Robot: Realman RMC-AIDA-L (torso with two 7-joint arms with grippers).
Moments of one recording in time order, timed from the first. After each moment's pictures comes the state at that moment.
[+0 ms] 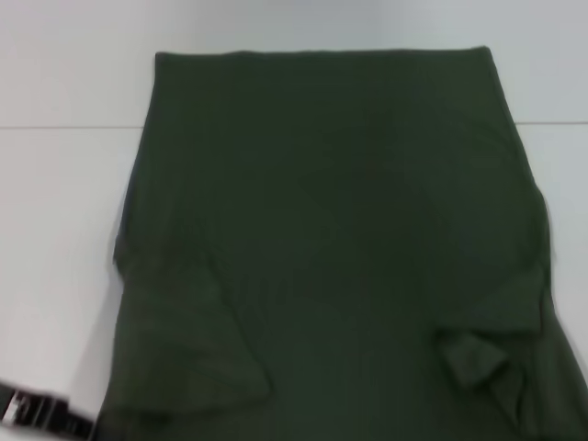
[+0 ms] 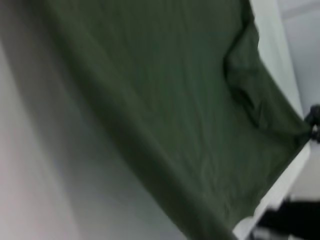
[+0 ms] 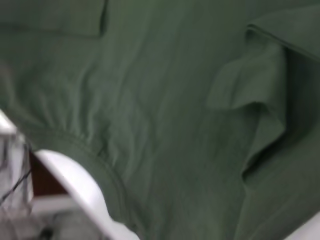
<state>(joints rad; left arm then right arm) -0.57 -1.99 0.42 0.81 2.67 2.05 -2.24 0.64 1.97 -0.67 -0.87 -2.76 -1.97 2.14</state>
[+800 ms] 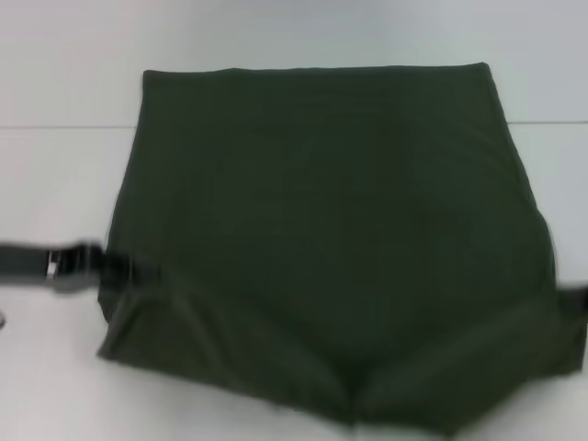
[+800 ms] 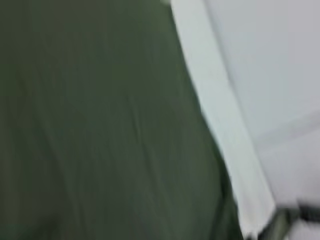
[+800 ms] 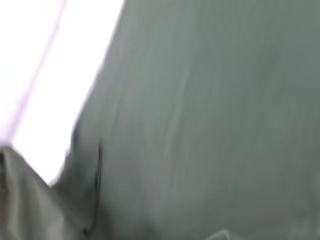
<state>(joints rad) -0.65 -1.97 0.29 0.76 2.48 1.86 -2.29 0.62 1.92 -0.36 -0.79 -2.55 -1.81 2.19</state>
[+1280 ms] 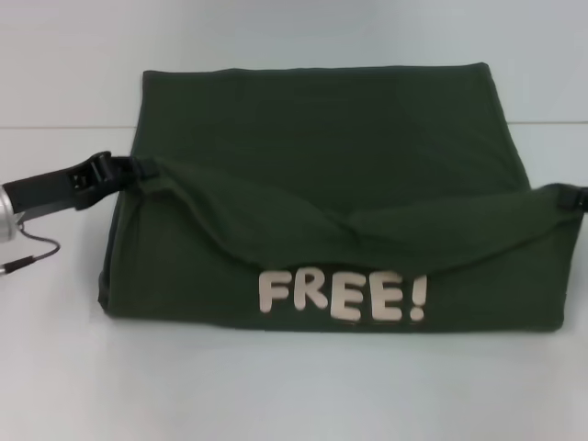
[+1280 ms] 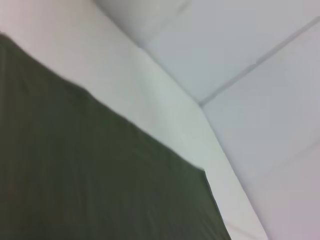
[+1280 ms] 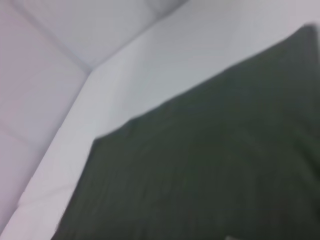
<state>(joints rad) -0.64 -2.03 0.27 0.58 2.17 1.37 -2.12 0.57 1.98 -0.32 -0.65 -2.23 -1.33 2.08</state>
